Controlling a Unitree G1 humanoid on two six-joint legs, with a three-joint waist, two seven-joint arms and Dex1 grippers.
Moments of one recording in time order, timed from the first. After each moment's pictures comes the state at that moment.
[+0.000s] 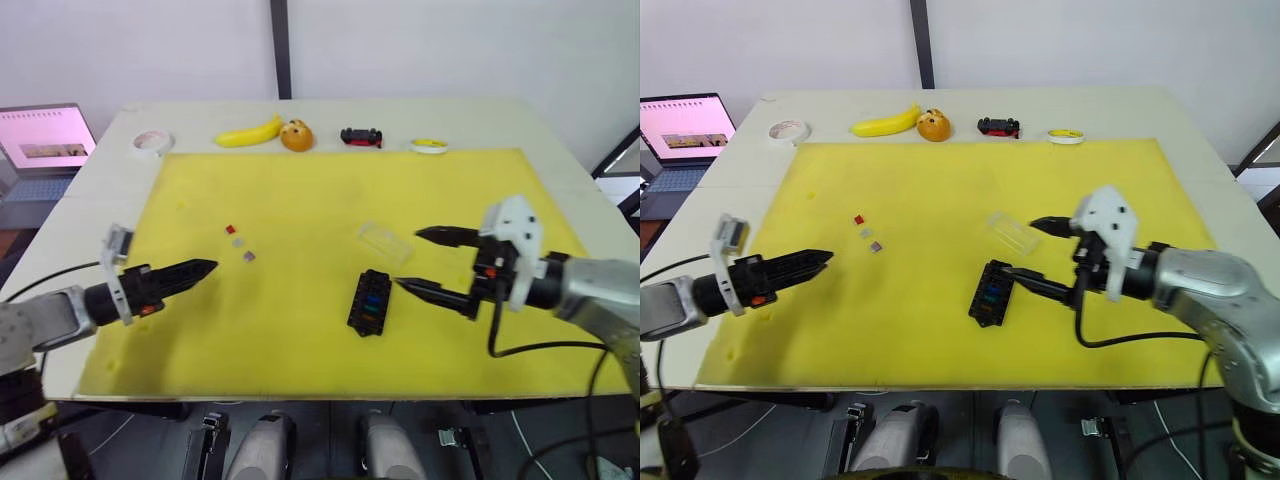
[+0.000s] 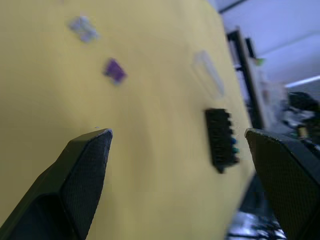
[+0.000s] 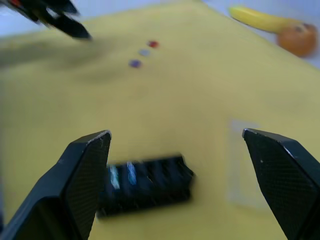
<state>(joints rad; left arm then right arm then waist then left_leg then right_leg) -0.40 0.64 0.61 0.10 -1.17 1.60 -0.52 -0.30 -0.83 -0.17 -0.66 0.77 0.85 0.74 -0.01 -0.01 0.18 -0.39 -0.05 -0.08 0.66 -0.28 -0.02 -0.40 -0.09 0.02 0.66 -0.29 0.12</state>
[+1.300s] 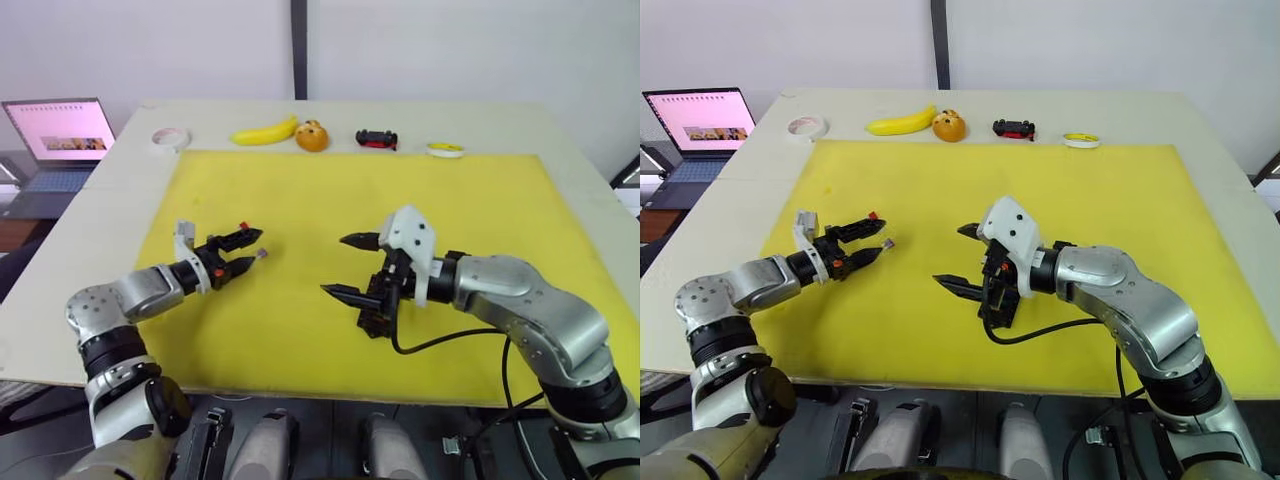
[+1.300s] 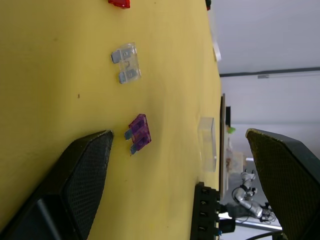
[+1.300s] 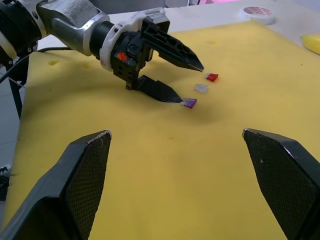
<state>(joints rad) -0.62 0.26 0.72 0.36 -1.19 1.47 -0.02 -0.45 -0.65 0.14 -0.61 0.59 0.84 0.64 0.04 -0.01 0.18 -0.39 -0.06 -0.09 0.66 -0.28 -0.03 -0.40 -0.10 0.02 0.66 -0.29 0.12</state>
